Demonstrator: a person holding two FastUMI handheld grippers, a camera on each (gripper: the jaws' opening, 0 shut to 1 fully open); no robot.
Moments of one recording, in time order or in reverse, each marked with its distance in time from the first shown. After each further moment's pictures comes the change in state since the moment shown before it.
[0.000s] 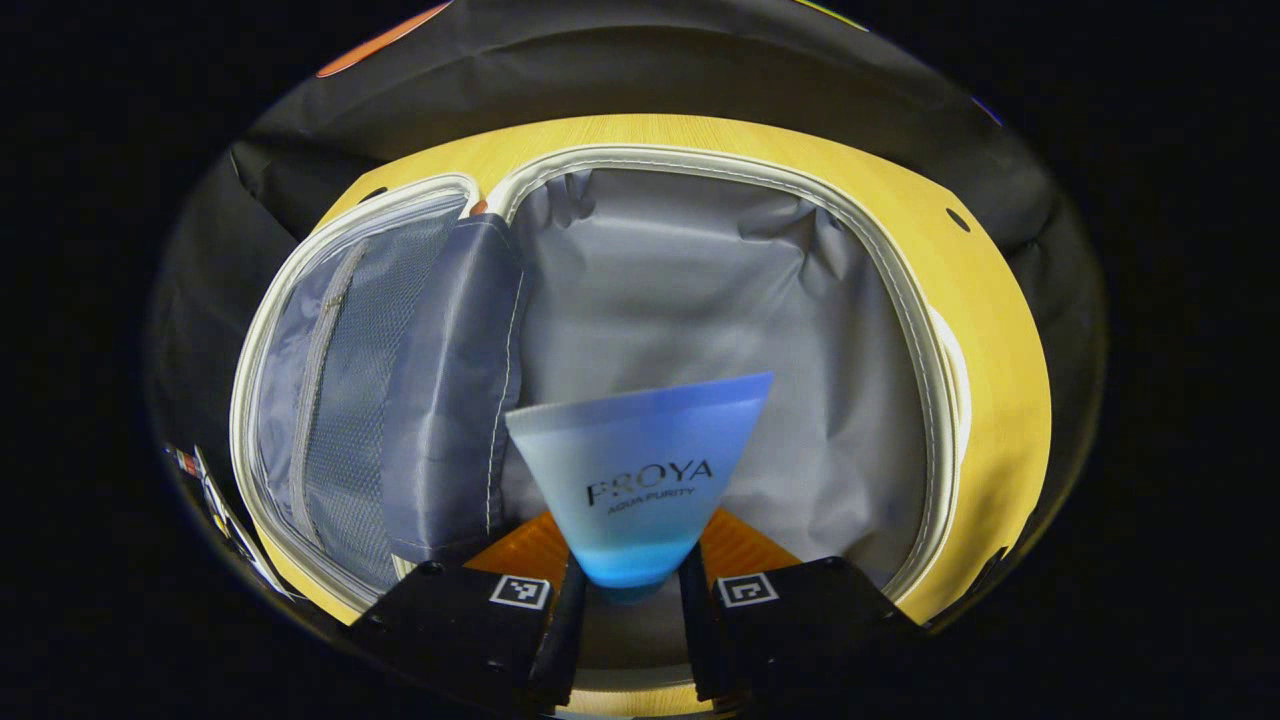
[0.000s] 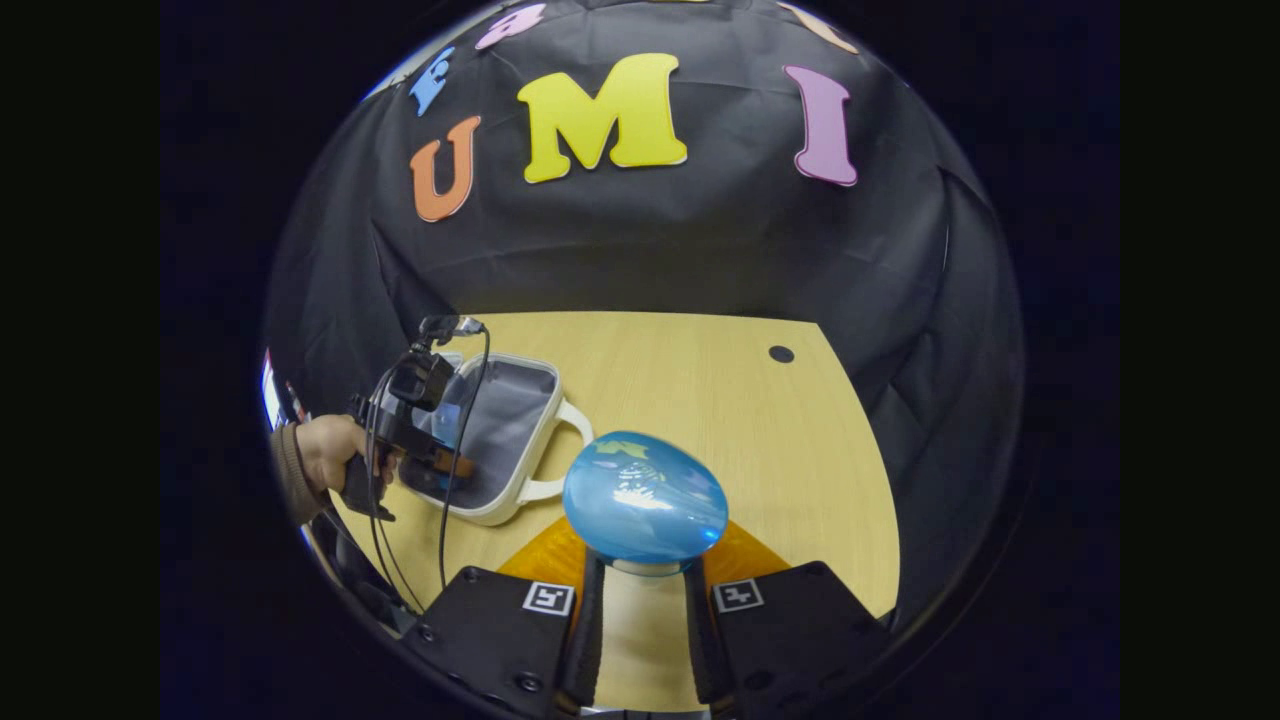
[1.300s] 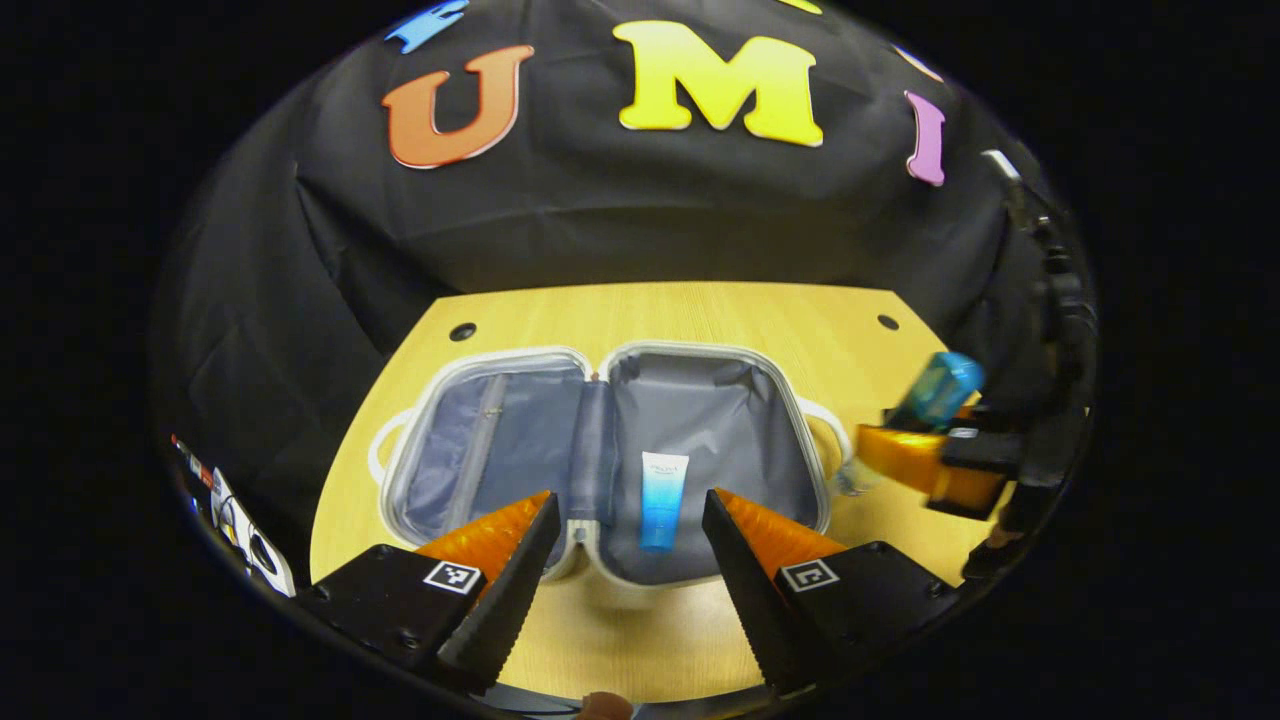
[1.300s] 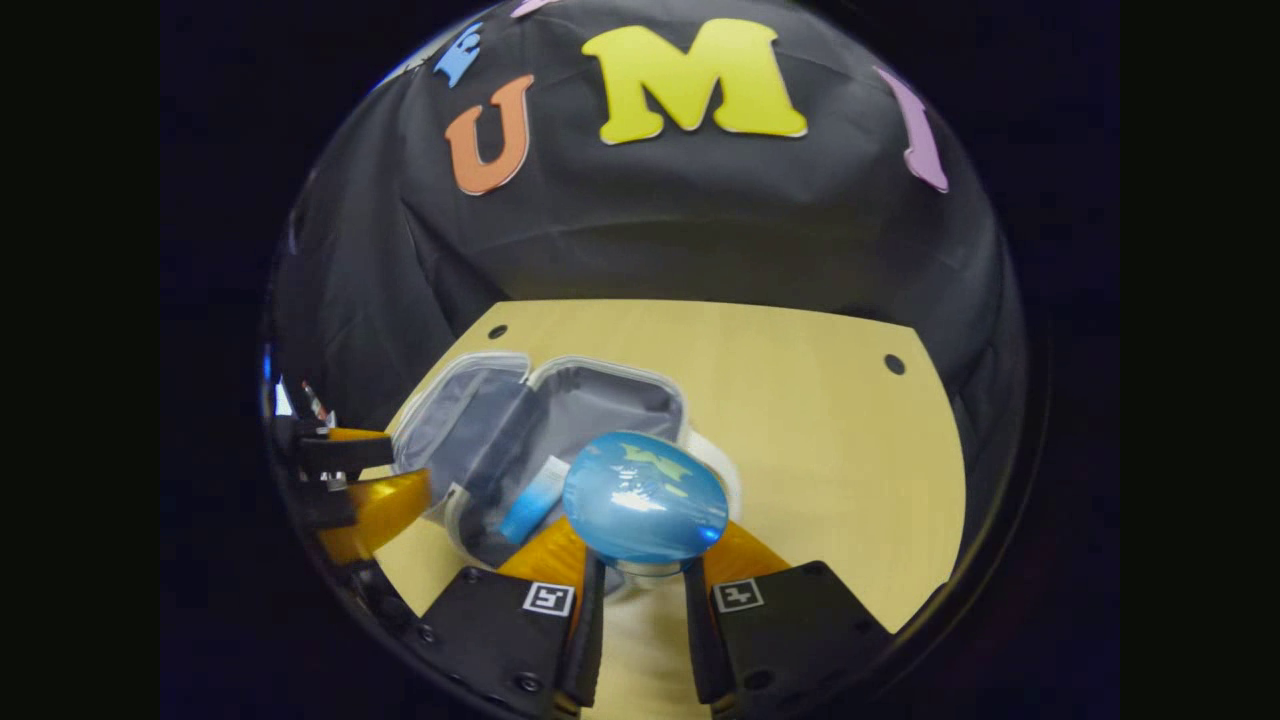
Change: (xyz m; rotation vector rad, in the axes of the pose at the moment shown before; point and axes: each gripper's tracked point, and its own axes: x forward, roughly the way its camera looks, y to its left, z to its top) left arm -0.208 0.047 0.012 0.005 -0.527 0.006; right arm 0.119 0.176 0.028 -0.062 0.082 0.167
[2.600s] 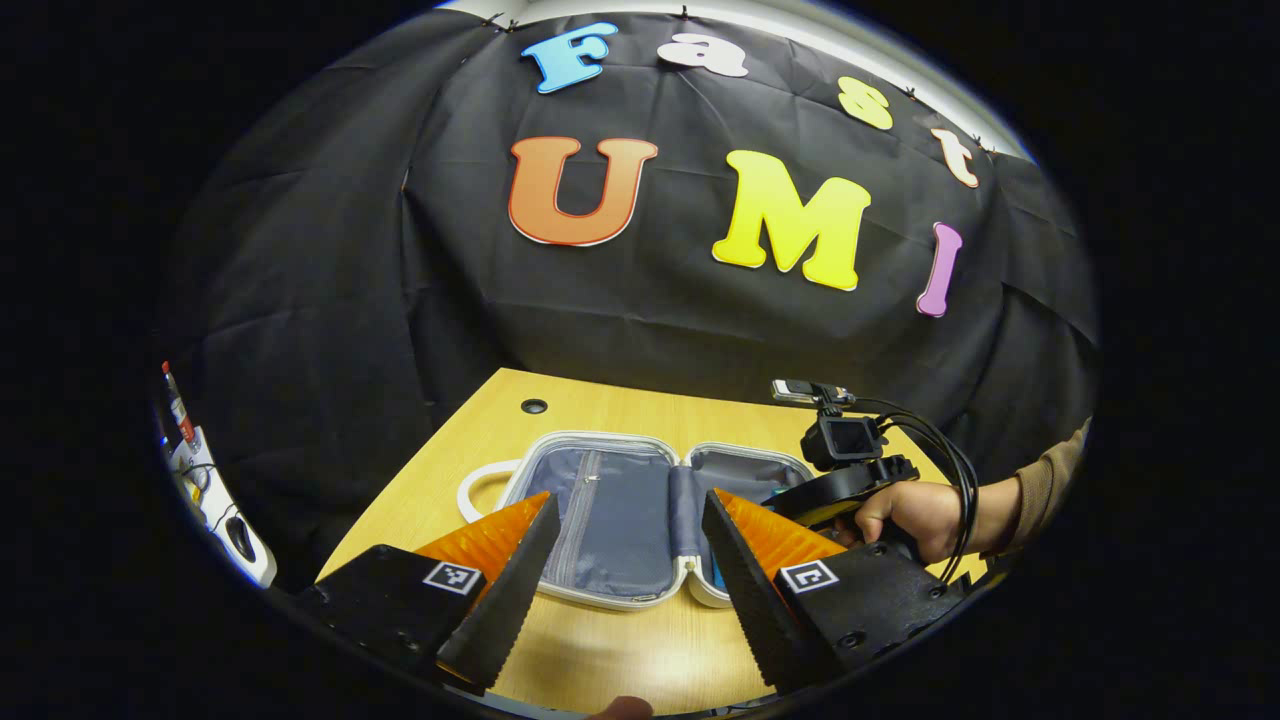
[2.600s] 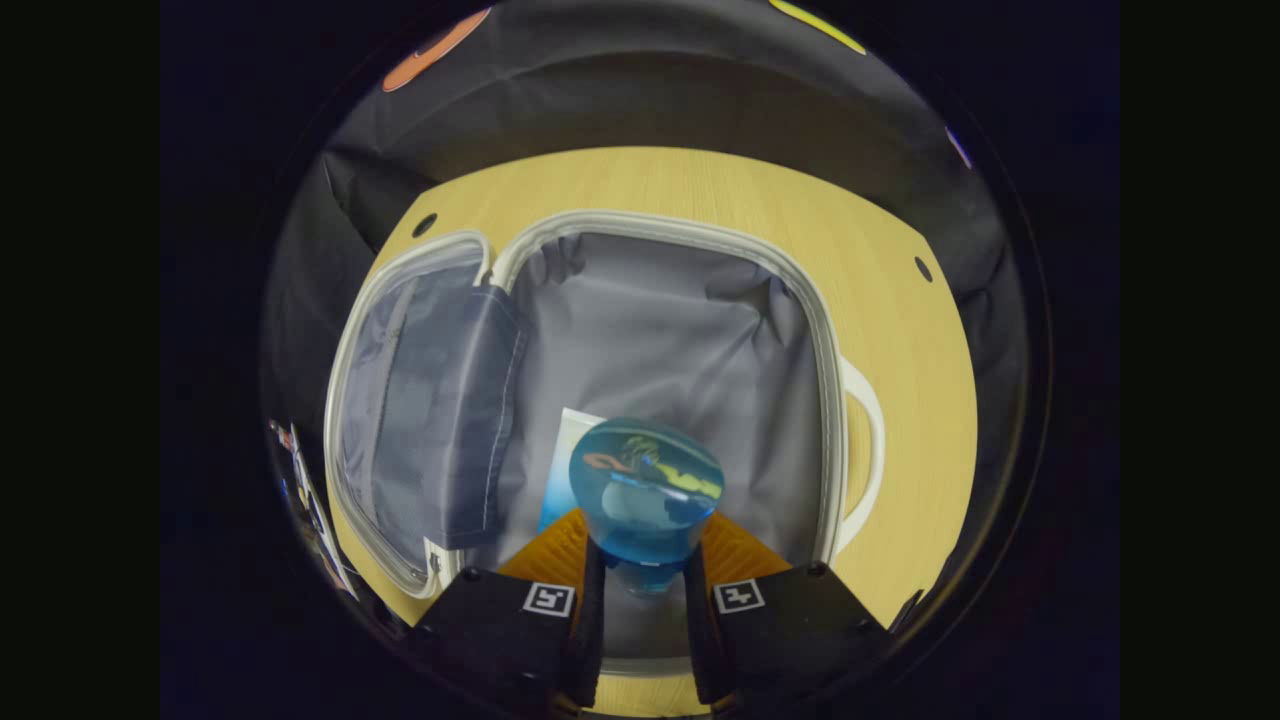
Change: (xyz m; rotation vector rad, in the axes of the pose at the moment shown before) left arm -0.068 0.104 0.019 -0.178 -0.298 -0.018; right arm 0.099 0.055 -0.048 0.163 0.443 -0.233
